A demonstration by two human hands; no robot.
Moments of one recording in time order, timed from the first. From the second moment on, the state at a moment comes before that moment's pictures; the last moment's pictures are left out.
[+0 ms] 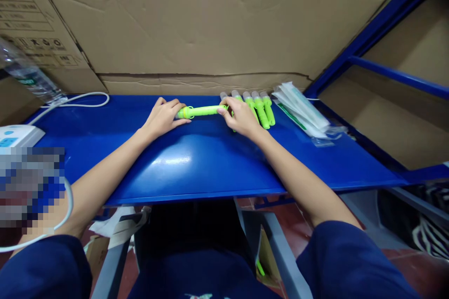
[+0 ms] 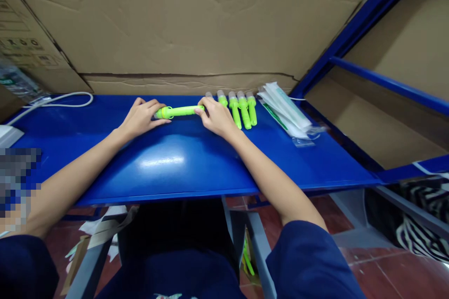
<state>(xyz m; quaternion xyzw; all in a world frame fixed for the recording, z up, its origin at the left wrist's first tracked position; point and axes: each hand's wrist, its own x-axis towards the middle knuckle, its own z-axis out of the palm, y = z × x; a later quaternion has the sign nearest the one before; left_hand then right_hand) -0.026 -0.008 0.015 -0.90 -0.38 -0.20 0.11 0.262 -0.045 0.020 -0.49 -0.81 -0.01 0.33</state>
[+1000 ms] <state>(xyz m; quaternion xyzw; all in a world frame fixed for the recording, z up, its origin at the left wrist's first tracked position) -0.025 -0.014 0.023 -0.88 -0.41 -0.22 0.09 0.259 -0.041 0.015 -0.50 -0.81 0.04 0.30</state>
